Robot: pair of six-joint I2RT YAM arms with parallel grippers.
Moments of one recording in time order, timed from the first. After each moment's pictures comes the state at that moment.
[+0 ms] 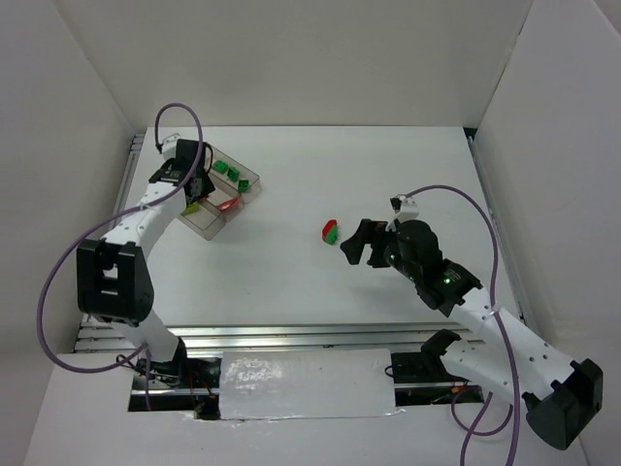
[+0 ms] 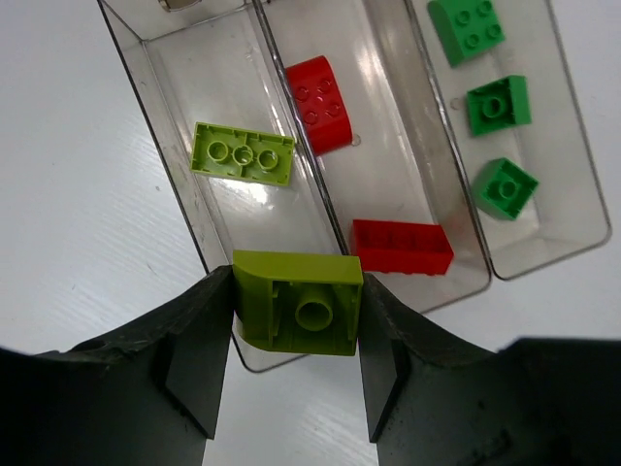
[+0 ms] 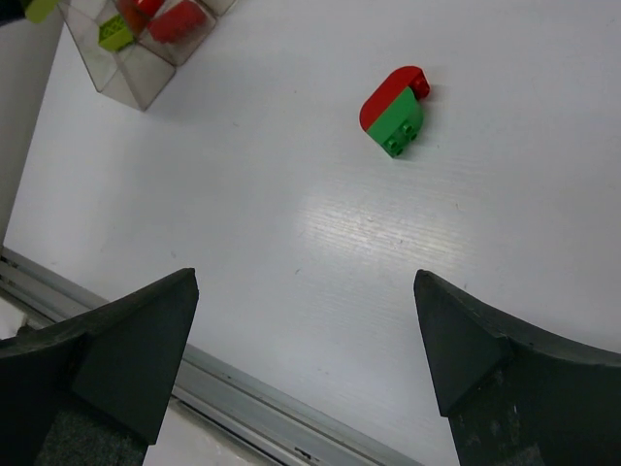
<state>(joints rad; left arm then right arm) -0.13 1.63 1.31 -0.51 -0.44 -0.59 0.60 0.81 0.67 -0.28 0.08 0.58</state>
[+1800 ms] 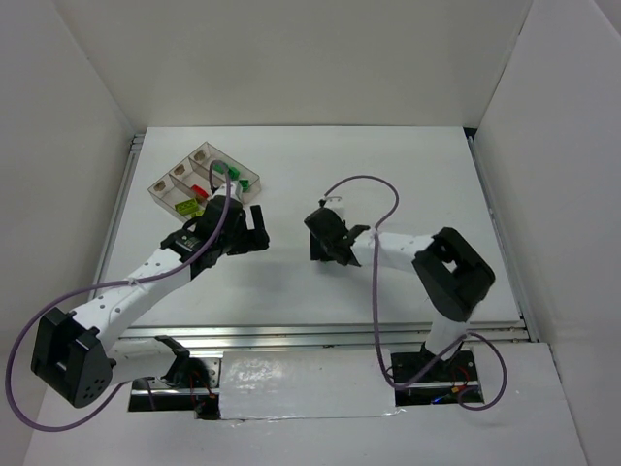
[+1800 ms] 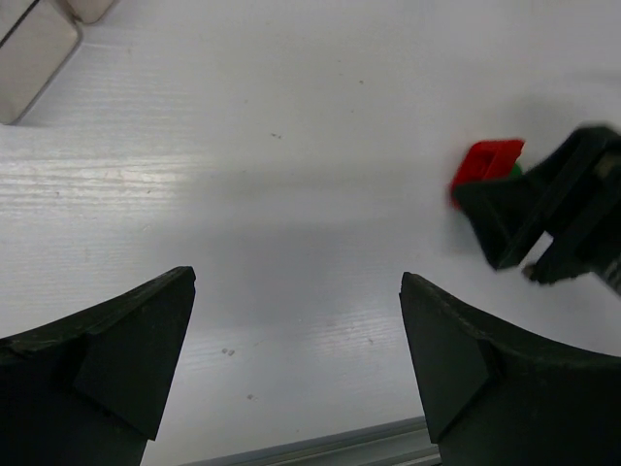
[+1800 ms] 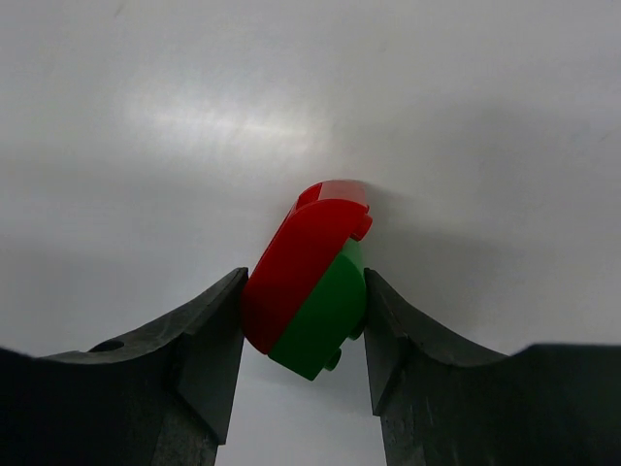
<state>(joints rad) -0.53 1.19 0.89 -0.45 -0.19 -0.59 0.74 1.79 1.06 -0.22 0.37 0.64</state>
